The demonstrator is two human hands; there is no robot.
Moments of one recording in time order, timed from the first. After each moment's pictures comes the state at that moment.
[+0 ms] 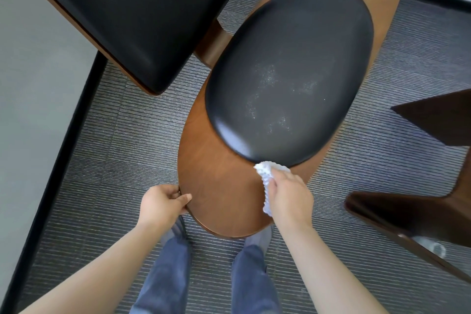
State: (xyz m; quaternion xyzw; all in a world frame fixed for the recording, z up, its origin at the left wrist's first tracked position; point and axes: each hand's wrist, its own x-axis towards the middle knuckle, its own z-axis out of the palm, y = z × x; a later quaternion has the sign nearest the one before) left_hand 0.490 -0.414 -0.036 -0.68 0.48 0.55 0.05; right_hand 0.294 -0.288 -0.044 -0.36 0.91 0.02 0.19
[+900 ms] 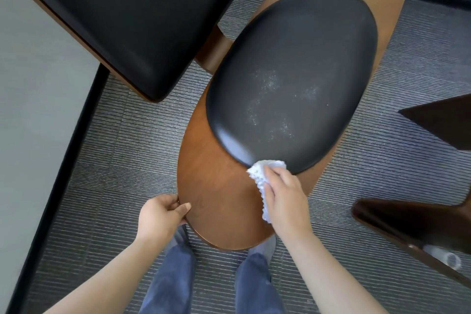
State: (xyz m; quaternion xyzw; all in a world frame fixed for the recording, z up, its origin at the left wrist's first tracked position) left_hand 0.487 -0.409 -0.030 -0.68 0.49 0.55 0.03; right_hand 0.288 -0.287 -0.060 -0.43 0.87 -0.14 0.22
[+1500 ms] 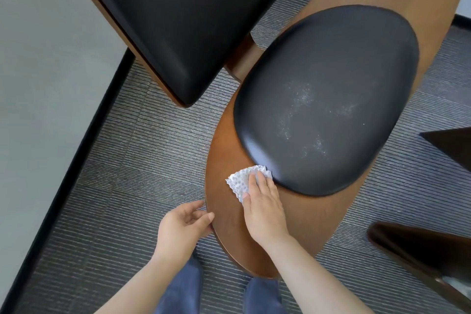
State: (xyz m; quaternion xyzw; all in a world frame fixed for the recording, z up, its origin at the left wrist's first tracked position) left_hand 0.518 -0.422 -0.060 -0.66 0.38 0.64 -0.05; right_hand 0.358 -0.354 -0.114 -0.46 0.82 0.00 0.34
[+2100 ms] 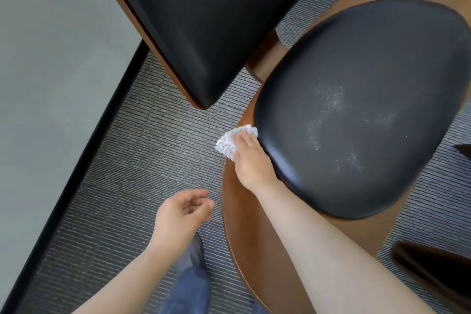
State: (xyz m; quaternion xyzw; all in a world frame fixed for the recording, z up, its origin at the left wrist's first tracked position) left_hand 0.529 -0.473 -0.095 -0.66 0.43 0.62 -0.07; right_hand 0.348 -0.488 -0.173 -0.53 0.77 -0.06 0.35
